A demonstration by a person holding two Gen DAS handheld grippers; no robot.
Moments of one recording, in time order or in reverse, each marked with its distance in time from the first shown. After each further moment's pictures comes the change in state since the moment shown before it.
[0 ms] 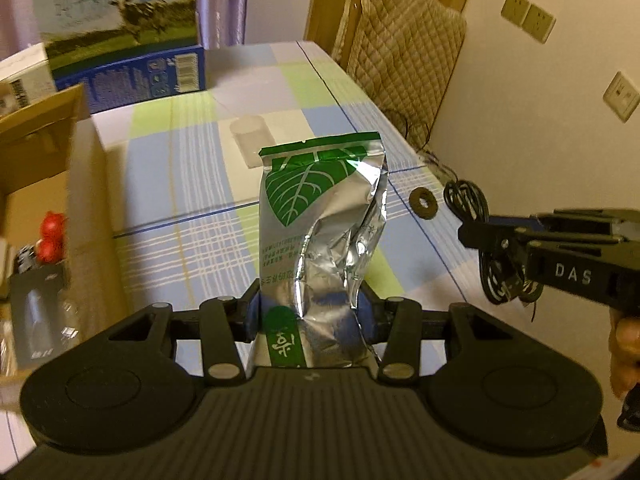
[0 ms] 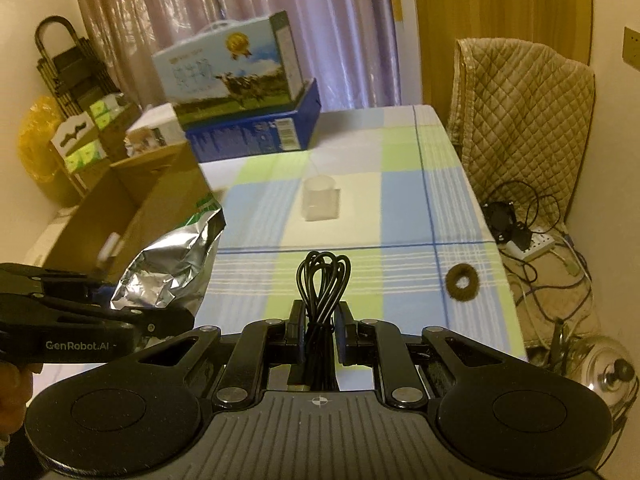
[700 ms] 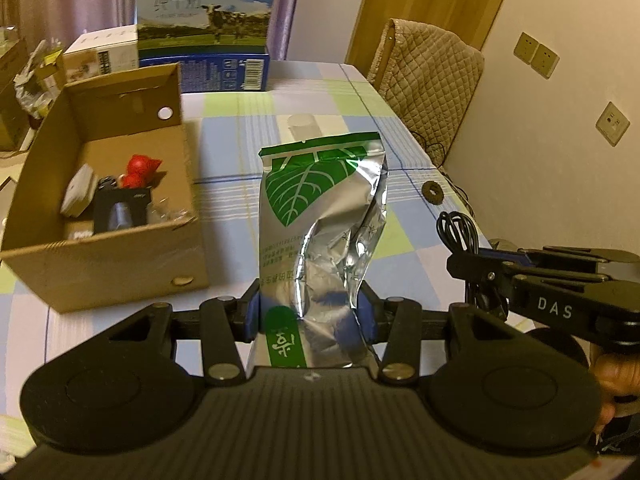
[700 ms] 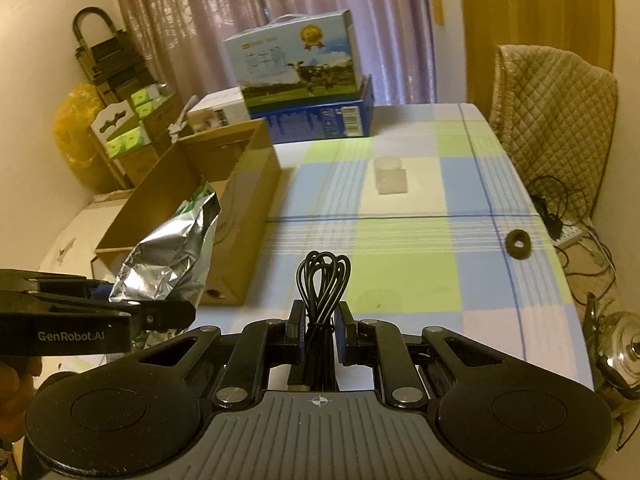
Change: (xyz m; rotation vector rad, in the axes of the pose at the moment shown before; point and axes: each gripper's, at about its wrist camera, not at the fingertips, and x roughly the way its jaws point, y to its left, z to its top) left arm -0.104 0.029 -0.086 -0.109 -0.078 0.049; right arm -0.035 0.084 -0.054 -0.047 -0.007 0.072
